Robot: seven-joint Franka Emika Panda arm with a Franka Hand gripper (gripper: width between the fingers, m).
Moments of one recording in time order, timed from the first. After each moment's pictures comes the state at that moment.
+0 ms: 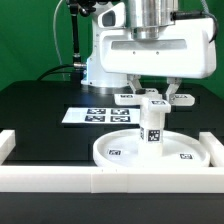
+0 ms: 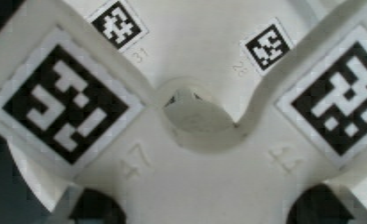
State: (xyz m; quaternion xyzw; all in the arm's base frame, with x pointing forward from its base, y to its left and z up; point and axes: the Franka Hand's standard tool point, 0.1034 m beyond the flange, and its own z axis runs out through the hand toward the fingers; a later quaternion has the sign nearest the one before) arm 0.562 0.040 0.098 -0.91 0.41 0.00 0.05
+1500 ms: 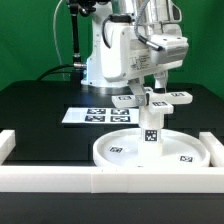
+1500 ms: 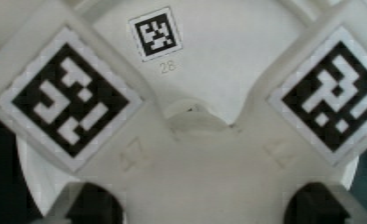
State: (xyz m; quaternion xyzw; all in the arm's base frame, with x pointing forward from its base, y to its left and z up) arm 0.564 0.036 0.099 -0.42 0.90 0.04 0.11
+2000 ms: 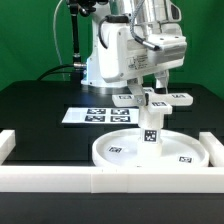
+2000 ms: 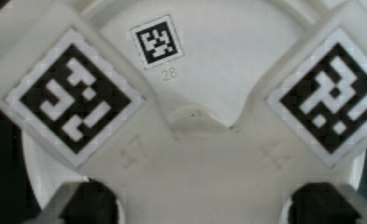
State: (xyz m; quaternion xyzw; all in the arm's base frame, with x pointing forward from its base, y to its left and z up) arm 0.564 0.037 0.100 -0.42 0.90 0.04 0.12
